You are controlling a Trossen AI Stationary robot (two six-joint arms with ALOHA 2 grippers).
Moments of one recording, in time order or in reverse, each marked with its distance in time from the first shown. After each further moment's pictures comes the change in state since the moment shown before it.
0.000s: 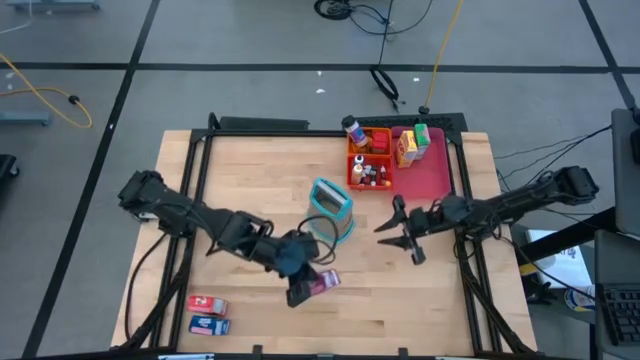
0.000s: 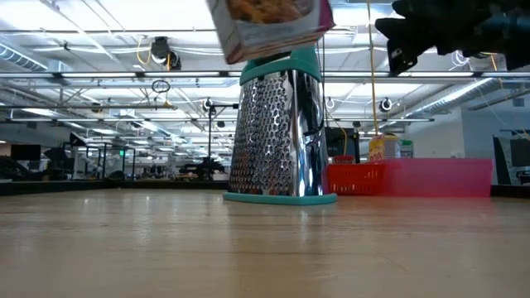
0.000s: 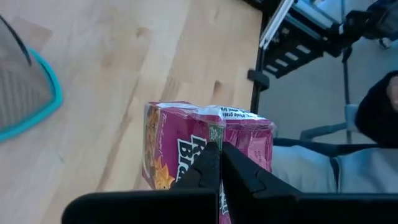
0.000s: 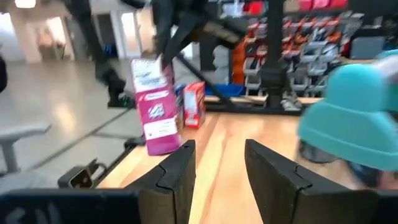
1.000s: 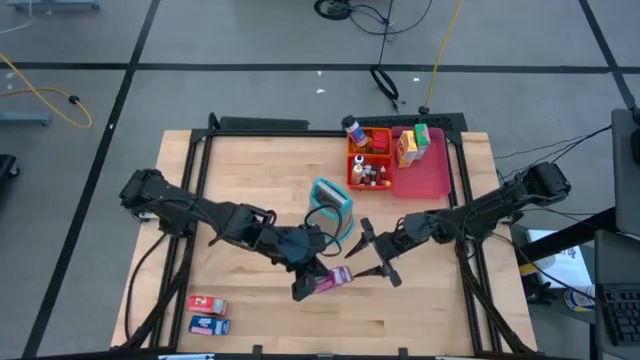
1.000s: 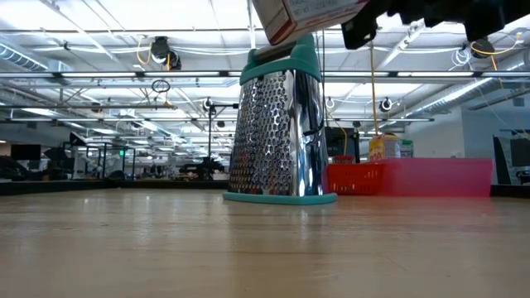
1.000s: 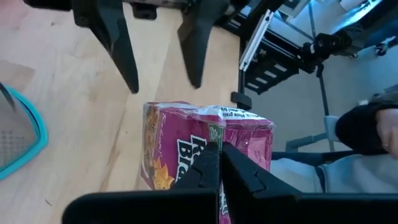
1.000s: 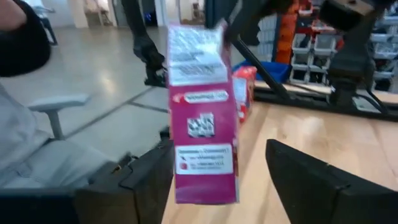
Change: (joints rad) left arm 0.058 0.000 0.000 0.110 0.062 0.085; right arm 0.117 0.435 0.344 -0.056 -0.079 -0.049
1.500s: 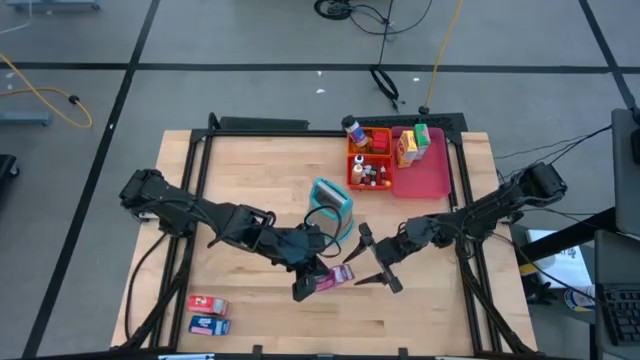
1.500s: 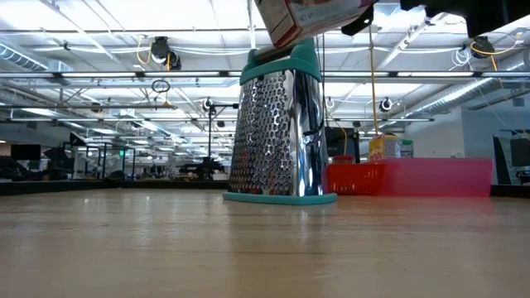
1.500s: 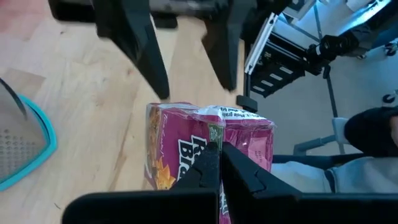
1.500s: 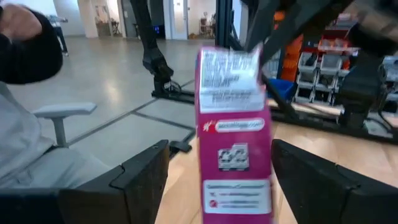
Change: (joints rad) left arm -0.001 0.001 0.000 0.002 -0.040 0.020; right arm 0.037 0.042 0.010 0.113 0.009 -0.020
